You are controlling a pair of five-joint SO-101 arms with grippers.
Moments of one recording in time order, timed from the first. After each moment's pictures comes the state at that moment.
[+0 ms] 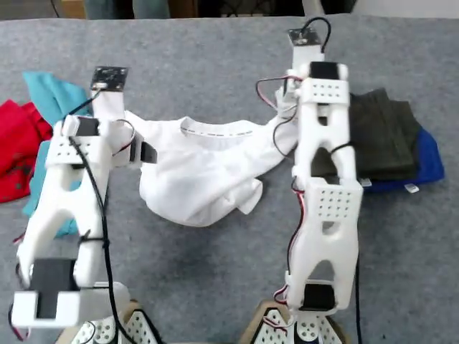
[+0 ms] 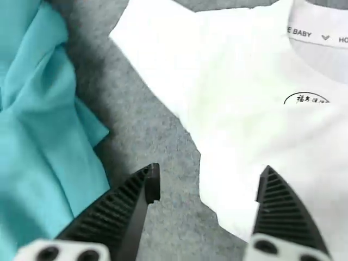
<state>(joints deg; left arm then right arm) -5.6 -7.7 20.9 64.9 -7.4 1.7 50.2 -47.7 80.1 4.9</state>
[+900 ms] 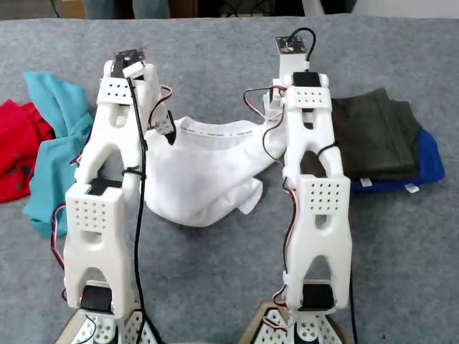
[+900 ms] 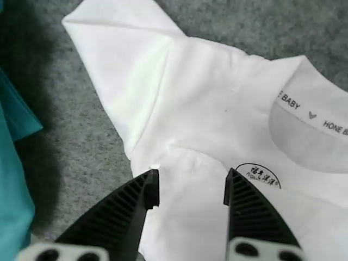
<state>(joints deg) 2.0 40.4 -43.8 99.9 25.5 -0.2 57.7 -50.6 73.5 3.1</state>
